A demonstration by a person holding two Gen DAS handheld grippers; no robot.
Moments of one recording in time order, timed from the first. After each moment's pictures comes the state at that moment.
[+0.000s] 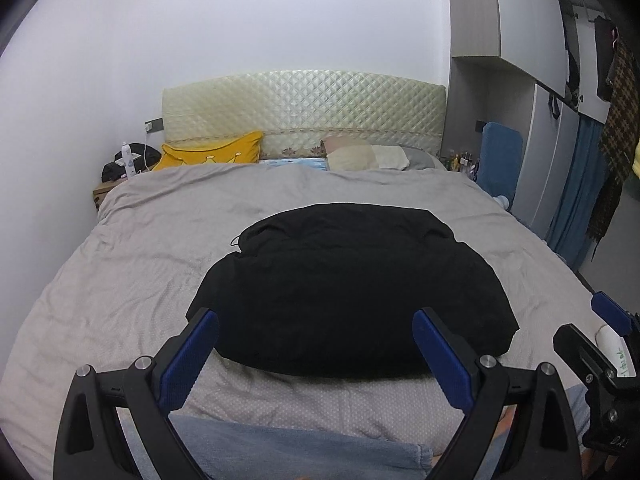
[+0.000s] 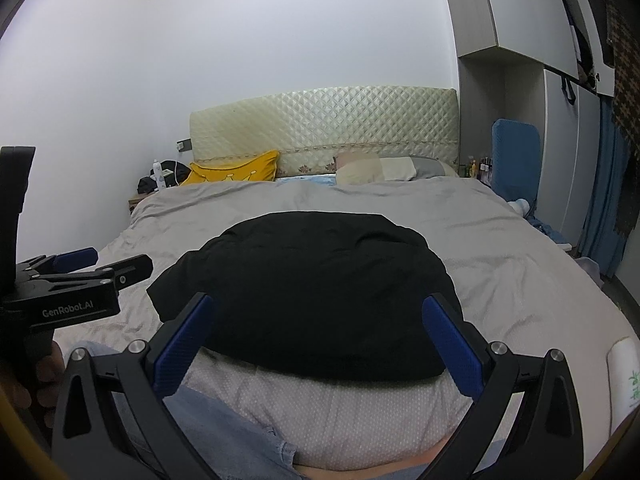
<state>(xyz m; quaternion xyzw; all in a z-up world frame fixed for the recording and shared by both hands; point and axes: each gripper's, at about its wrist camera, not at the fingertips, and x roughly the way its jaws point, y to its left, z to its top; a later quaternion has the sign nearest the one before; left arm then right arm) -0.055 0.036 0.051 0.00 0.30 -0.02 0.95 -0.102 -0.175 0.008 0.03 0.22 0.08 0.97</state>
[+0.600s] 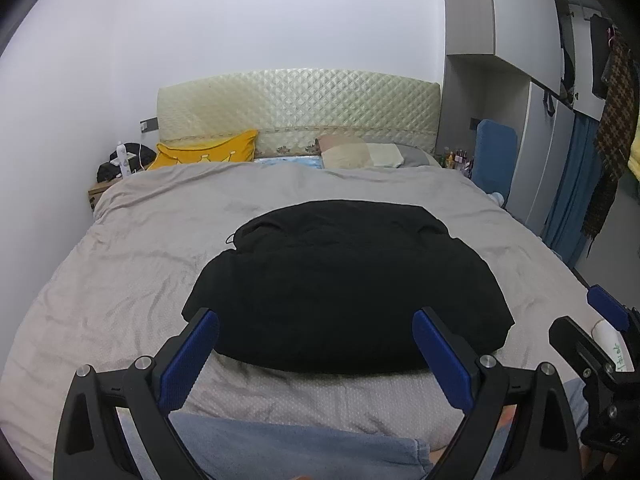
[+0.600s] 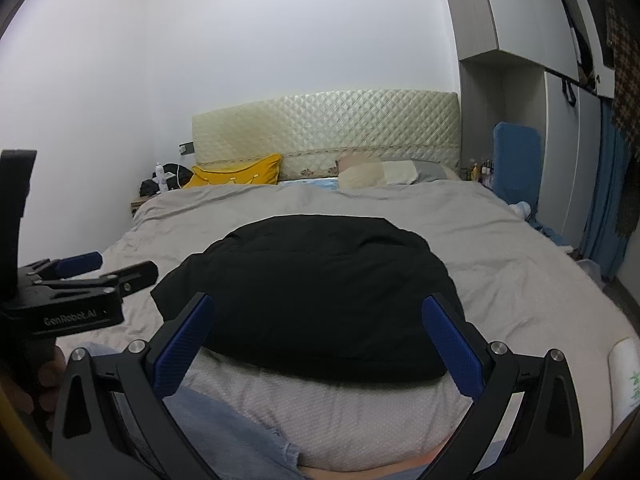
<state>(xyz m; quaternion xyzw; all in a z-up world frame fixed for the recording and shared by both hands) -0.056 0.036 0.050 0.00 0.31 -0.03 0.95 -0.106 -0.171 0.006 0.03 0.22 0.08 0.97</state>
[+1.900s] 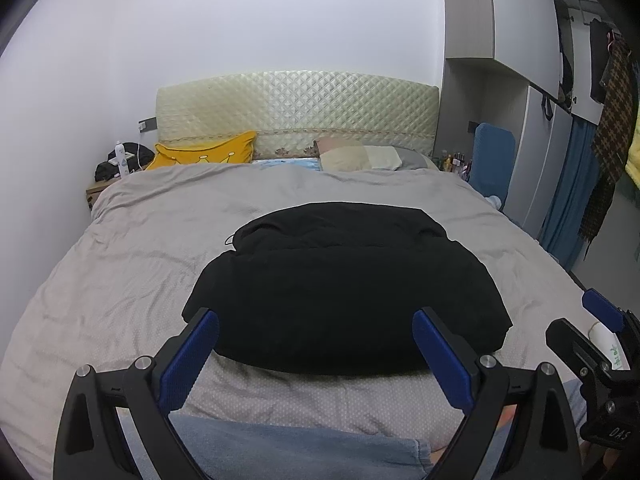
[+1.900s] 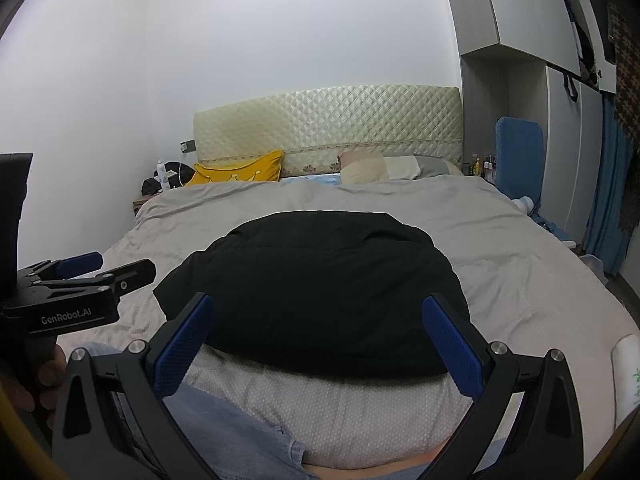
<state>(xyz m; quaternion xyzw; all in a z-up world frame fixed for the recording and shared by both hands) -0.061 0.040 0.051 0.00 0.30 -0.04 0.95 -0.103 -0.171 0.004 0.03 0.22 0.08 0.97</state>
